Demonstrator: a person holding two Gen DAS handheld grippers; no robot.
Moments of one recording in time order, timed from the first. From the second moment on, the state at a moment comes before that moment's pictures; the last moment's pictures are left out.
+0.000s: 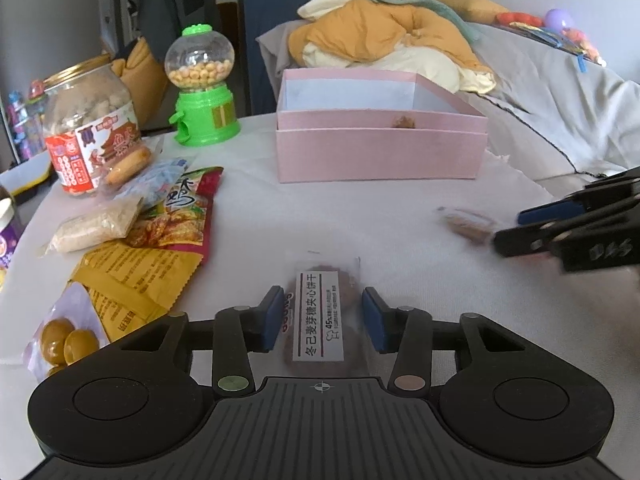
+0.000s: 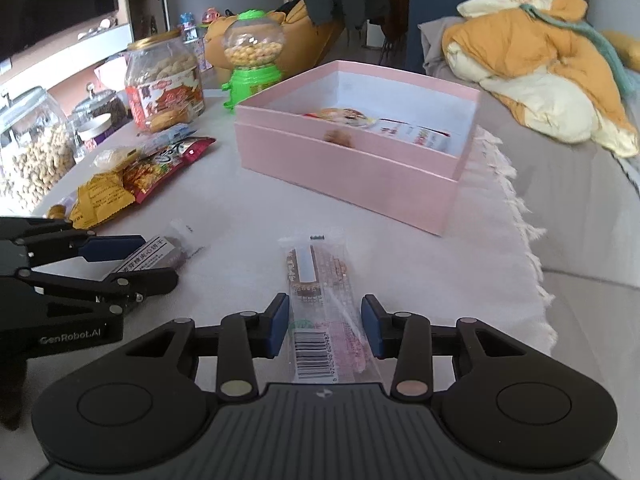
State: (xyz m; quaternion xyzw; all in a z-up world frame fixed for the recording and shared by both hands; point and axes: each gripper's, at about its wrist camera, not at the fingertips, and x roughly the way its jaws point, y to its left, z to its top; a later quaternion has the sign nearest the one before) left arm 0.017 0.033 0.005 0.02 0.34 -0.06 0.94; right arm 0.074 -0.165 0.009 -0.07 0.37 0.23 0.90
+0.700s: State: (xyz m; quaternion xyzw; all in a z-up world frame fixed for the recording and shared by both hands) left arm -0.008 0.028 0.043 -0.01 0.27 -0.11 0.96; right arm 0.067 -0.227 0.022 -0.03 0.36 0.22 0.91
